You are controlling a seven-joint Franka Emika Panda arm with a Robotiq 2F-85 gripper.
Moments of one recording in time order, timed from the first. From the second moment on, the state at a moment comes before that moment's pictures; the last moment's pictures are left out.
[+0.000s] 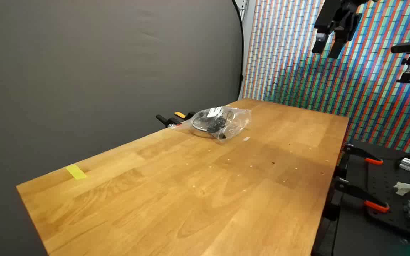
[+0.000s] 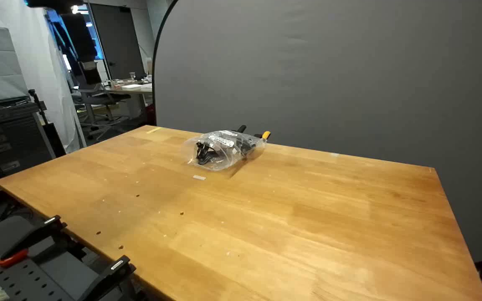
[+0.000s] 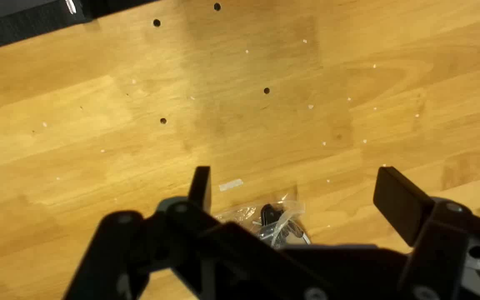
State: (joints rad) arm 0.03 -0.81 0.09 -2.81 0.16 2.14 0.24
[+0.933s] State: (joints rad) arm 0.01 -0.67 0.09 -2.80 0.12 2.24 0.24
